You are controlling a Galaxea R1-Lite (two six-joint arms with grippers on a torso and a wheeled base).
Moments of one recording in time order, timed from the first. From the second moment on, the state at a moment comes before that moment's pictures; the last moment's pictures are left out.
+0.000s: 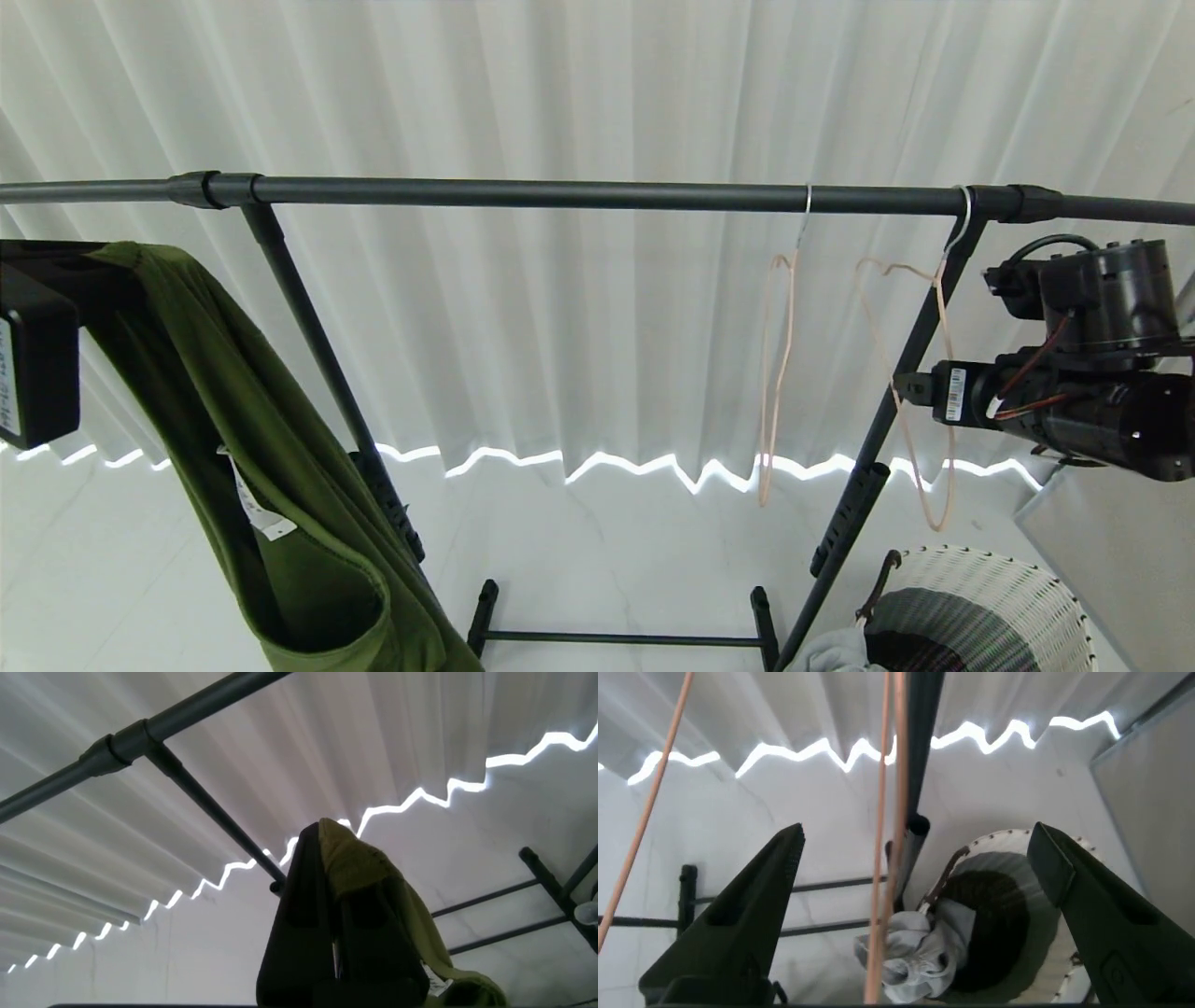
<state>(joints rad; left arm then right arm) -0.68 1.08 -1.16 0.35 0.51 0.32 0.44 1.56 -0.93 -0.11 -0.43 0.34</state>
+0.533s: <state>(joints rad) -0.68 1.07 -1.15 0.34 0.51 0.32 0.42 1.65 -0.96 -0.11 -0.43 0.37</state>
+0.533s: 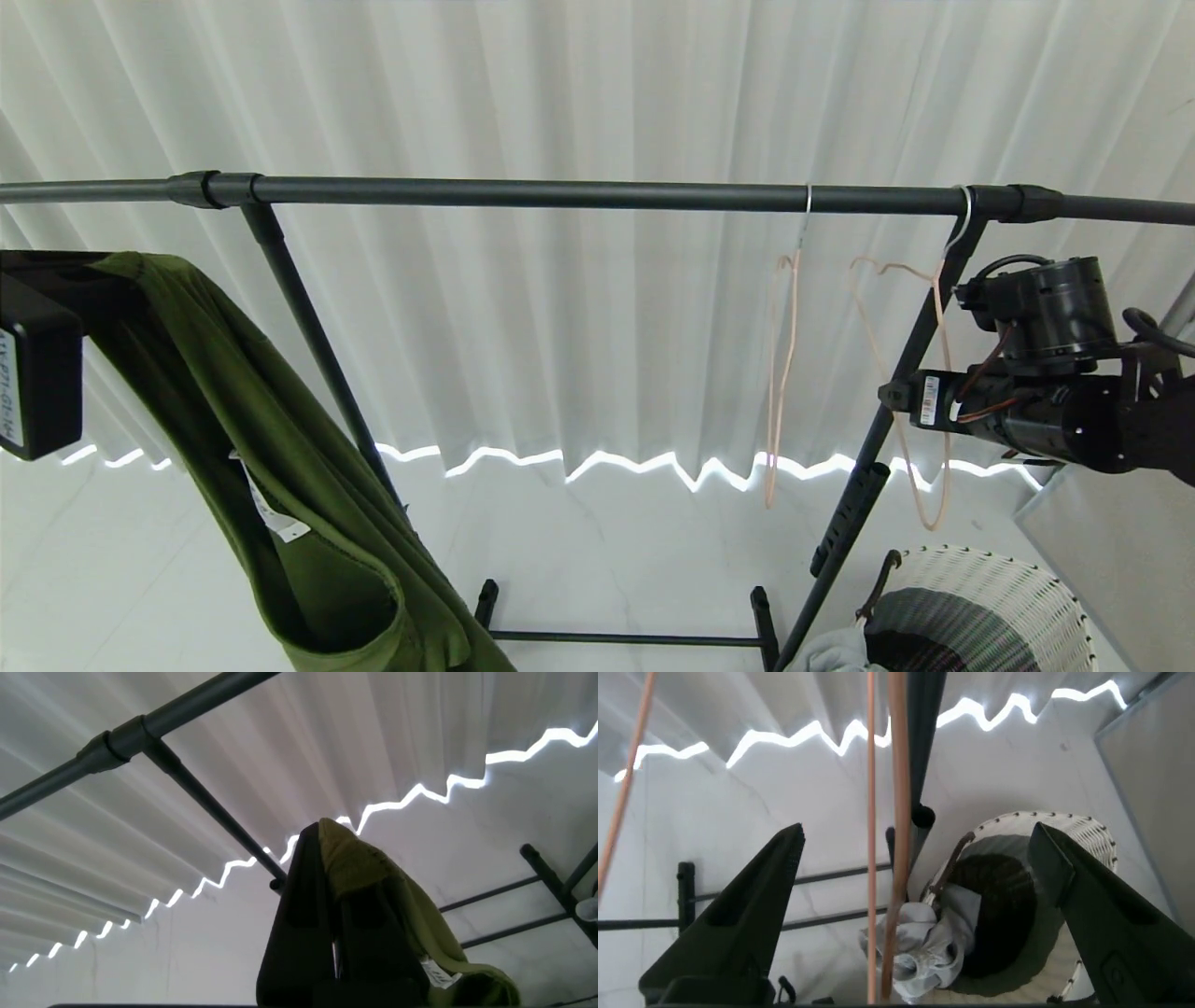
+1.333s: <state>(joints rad) -0.68 1.07 -1.15 0.35 0.51 0.32 0.42 1.67 -0.97 -0.11 -0.43 0.40</state>
